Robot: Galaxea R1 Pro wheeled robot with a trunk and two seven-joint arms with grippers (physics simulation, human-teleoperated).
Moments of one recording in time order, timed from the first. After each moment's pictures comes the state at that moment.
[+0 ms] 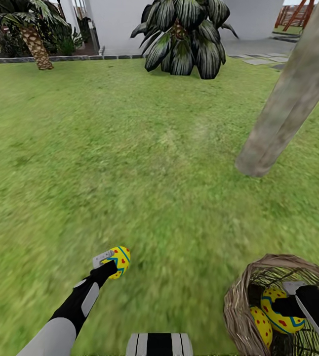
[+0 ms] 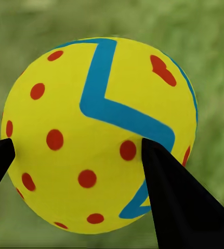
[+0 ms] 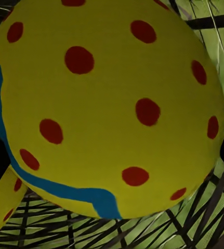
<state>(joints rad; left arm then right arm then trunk) -0.62 -0.07 0.24 -0.52 0.19 0.05 -0.10 -0.46 -0.42 -0.01 -0.78 0.01 0.79 0.19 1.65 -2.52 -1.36</state>
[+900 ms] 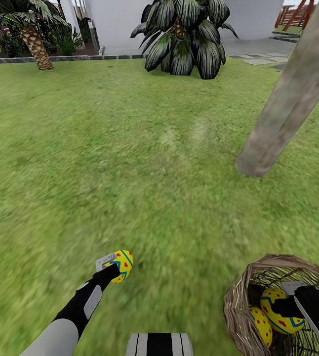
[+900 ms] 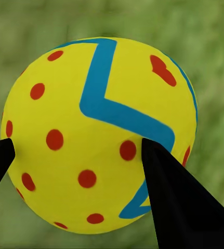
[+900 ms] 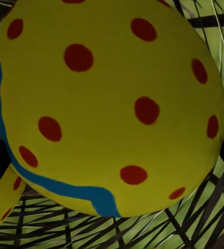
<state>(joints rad) -0.62 -0.08 0.24 -0.49 0.19 0.05 -0.10 -0.46 -0.41 -0.01 -0.78 0.03 0.79 0.19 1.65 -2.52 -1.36</state>
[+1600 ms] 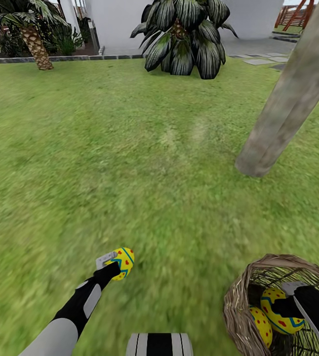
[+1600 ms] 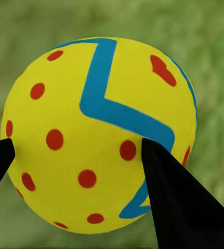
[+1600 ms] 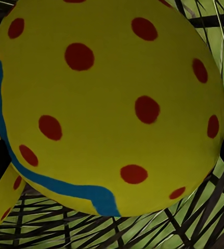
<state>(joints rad) -0.62 -0.08 0.24 -0.50 0.19 0.05 -0.14 -0.46 -0.41 -0.01 -0.78 0.04 0.79 0.18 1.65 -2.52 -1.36</state>
